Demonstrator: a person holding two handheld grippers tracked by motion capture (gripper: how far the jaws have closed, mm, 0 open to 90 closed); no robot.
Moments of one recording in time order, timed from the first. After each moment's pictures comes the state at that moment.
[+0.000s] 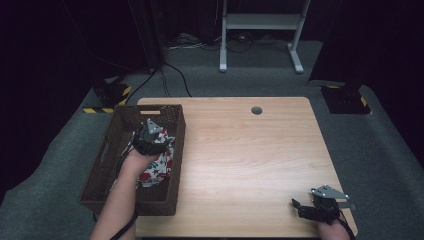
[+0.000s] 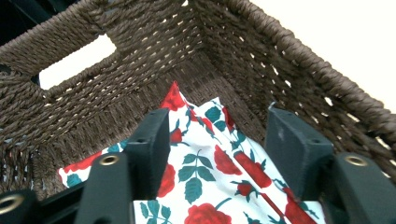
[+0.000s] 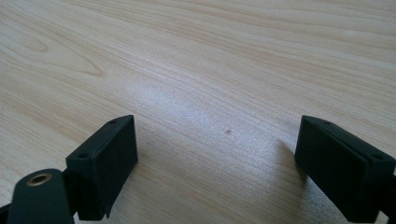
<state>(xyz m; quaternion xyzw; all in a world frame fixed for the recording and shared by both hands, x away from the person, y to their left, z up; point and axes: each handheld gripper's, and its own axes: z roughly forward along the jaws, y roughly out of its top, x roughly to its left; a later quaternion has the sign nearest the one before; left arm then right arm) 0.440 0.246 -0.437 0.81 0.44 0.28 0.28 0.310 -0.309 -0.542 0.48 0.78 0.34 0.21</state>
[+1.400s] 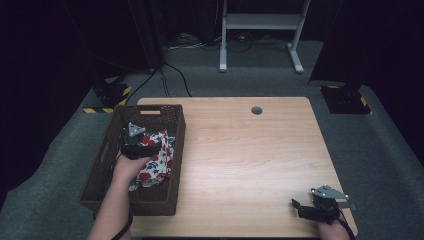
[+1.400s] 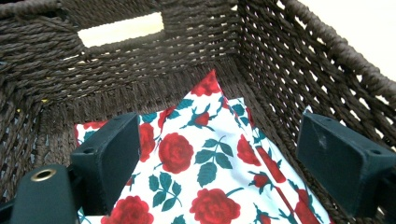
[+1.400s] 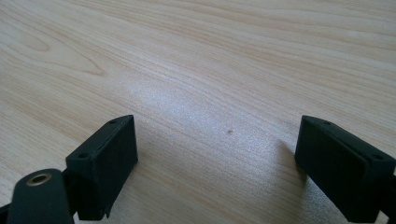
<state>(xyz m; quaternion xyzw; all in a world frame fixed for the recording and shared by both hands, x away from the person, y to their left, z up) 0.423 0.283 -0.445 0.72 0.53 0.27 0.35 0.310 -0.309 -0.542 0.47 0.78 0.34 0.21</state>
